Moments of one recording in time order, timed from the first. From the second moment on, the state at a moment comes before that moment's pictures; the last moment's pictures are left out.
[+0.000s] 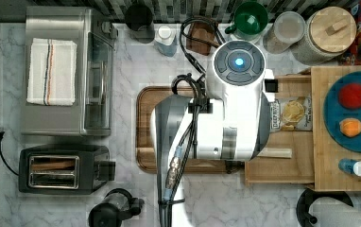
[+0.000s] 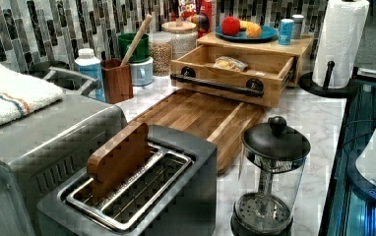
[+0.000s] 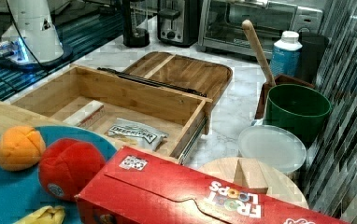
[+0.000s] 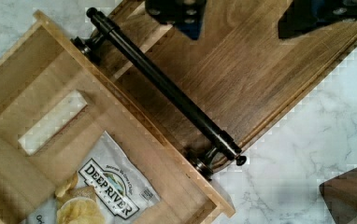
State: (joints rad) arm -0.04 0.05 -0.03 -1.86 -0.06 0.26 -0.07
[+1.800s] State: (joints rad) arm -0.05 -0.01 0.00 -2.06 -0.19 0.42 -0.67
